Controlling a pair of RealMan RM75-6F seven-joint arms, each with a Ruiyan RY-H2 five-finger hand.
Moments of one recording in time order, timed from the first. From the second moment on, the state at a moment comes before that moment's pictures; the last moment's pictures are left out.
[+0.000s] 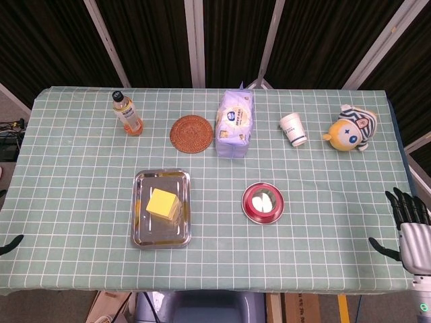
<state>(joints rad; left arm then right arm) 0.00 -1.06 -0.08 -1.67 1.48 1.62 0.03 0.05 -1.12 0.08 -1.61 -1.50 1.51 0.06</state>
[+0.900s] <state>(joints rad) 0.00 -1.06 -0.10 -1.68 1.41 1.59 0.06 0.50 -1.19 0.19 -1.86 -1.07 0.94 -0.34</state>
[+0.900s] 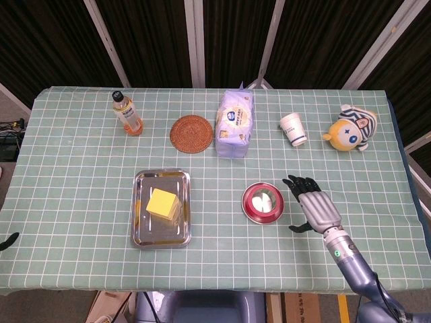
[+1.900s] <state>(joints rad) 0.00 -1.07 -0.11 -1.69 1.39 1.60 0.08 0.73 -1.38 0.15 -1.70 -0.80 0.87 -0.46</state>
